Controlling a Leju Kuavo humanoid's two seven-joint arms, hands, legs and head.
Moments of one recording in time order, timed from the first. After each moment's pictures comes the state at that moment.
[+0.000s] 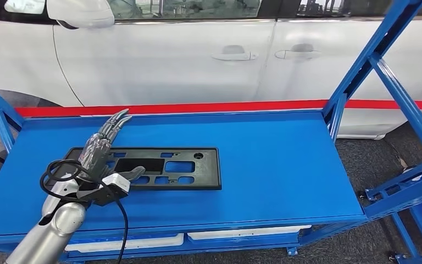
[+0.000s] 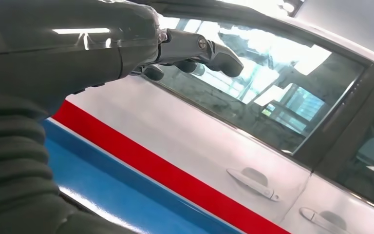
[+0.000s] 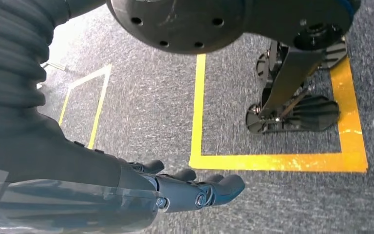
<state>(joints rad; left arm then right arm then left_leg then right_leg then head) -0.29 0.21 -0.45 -1.52 -0.63 0.31 -0.35 -0.11 0.08 -0.96 -0.19 0.81 0.07 0.05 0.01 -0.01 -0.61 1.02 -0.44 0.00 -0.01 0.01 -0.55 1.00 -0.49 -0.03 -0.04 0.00</state>
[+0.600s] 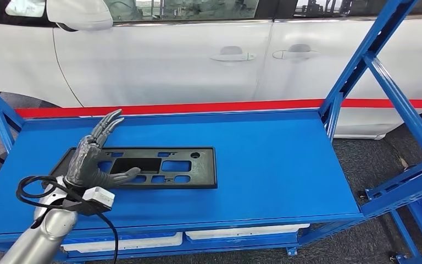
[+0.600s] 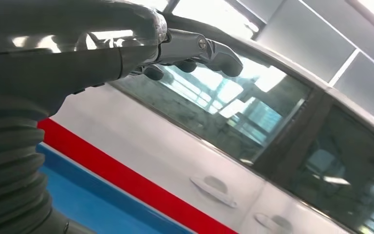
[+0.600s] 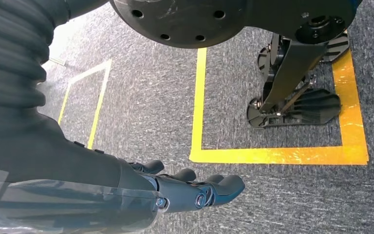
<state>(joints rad) -0.26 0.26 -0.44 -1.59 -0.50 0.29 -0.51 -0.11 0.08 -0.95 -0.19 0.82 0.07 0.05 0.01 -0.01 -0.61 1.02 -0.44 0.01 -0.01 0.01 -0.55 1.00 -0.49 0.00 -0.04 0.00</state>
